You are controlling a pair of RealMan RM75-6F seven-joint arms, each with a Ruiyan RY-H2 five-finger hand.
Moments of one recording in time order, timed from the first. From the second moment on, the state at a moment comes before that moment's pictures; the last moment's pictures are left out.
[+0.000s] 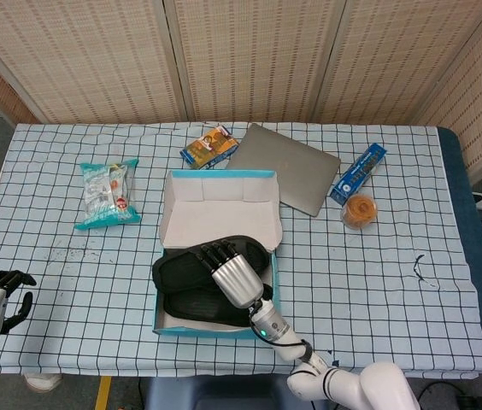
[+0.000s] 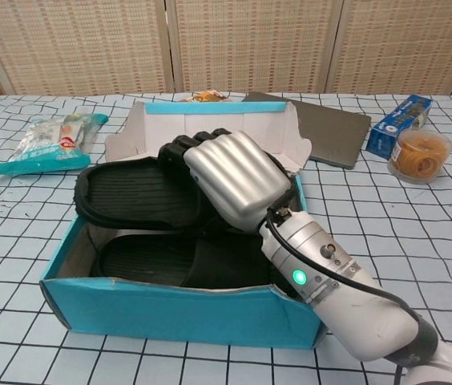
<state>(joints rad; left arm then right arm) -0.11 -1.19 -0.04 -1.45 1.57 1.56 -0.01 0.75 -2.27 0.16 -0.72 -1.64 1.34 -0.26</state>
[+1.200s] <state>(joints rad) -0.11 -1.20 -0.04 -1.45 1.57 1.55 0.00 0.68 -2.10 0.16 -1.12 -1.52 1.17 -0.49</state>
